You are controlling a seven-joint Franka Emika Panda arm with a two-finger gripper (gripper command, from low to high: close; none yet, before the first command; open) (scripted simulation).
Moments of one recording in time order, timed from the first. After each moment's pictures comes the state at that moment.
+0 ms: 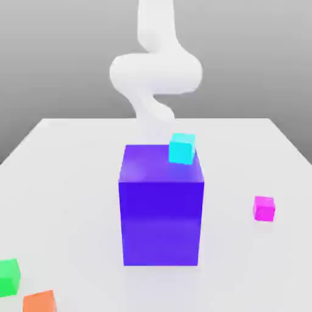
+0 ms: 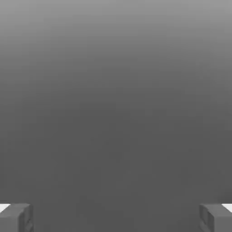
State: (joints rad) arm 0.06 -0.74 0.00 -2.34 0.03 2.34 0.75
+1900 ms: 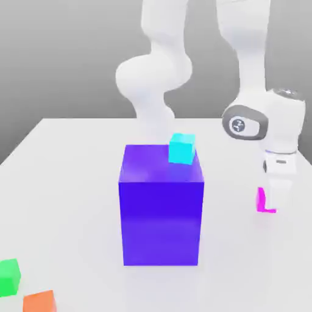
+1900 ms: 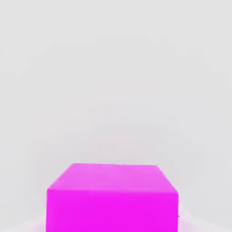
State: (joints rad) arm 0.81 0.08 0.14 -2.85 -0.07 2.93 0.40
